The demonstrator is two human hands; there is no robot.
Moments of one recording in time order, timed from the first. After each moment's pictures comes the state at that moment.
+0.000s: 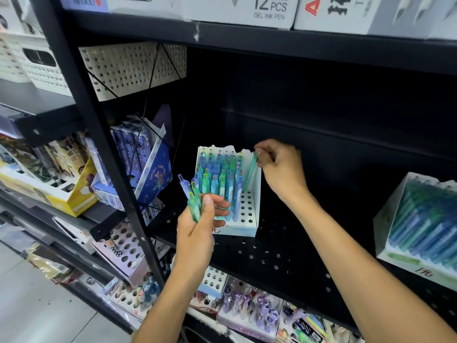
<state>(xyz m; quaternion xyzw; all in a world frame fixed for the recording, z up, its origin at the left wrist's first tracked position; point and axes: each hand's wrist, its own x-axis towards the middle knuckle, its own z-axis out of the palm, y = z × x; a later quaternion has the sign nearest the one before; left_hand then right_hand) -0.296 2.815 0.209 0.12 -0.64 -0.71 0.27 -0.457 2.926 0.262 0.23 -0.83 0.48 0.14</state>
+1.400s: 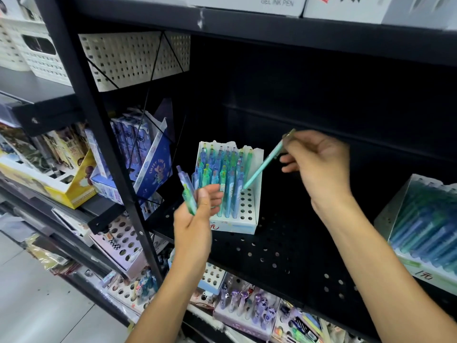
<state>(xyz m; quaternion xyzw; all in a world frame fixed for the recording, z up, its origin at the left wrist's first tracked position) -0.302 2.819 0.212 0.17 -0.62 -0.71 0.28 -0.418 2.961 0.297 0.16 -0.70 0.69 0.10</state>
